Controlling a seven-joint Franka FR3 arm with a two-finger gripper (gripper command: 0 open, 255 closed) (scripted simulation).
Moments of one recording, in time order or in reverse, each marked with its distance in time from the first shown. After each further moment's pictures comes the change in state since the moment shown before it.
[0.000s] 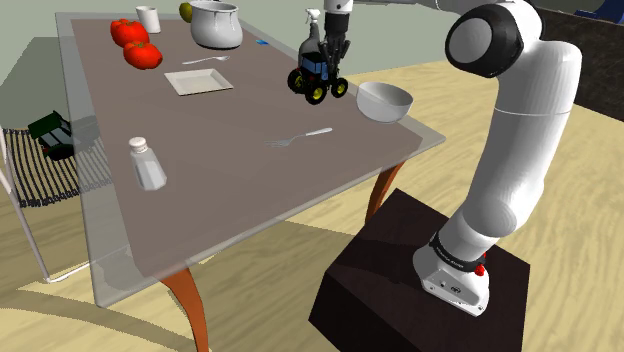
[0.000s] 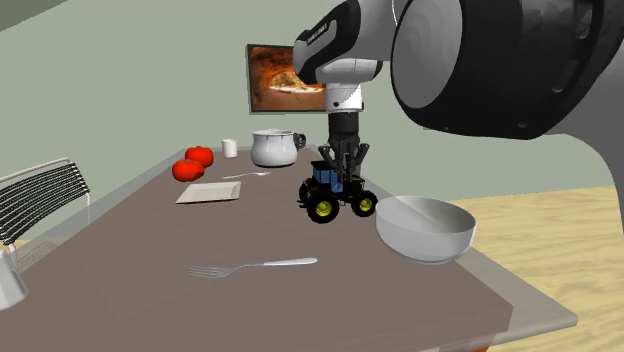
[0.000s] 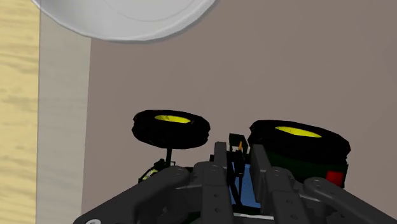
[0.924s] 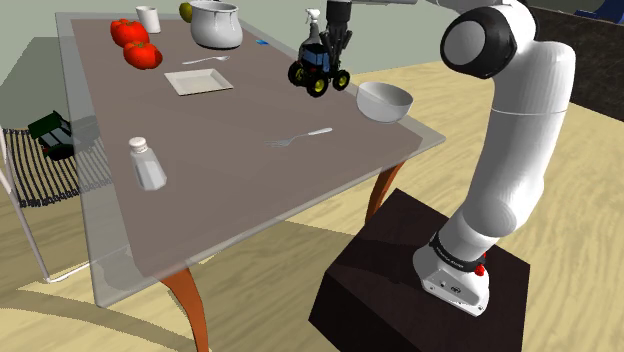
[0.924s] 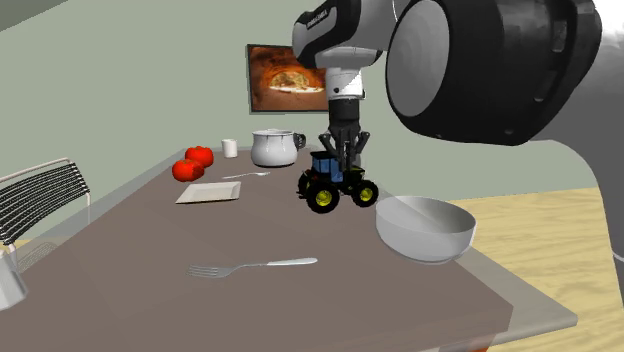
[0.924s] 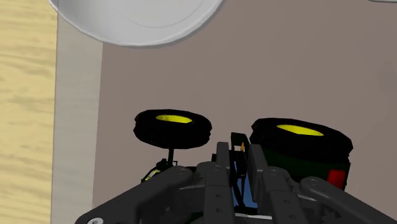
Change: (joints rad) arm -0.004 0.027 -0.001 0.121 0.002 -0.097 -0.002
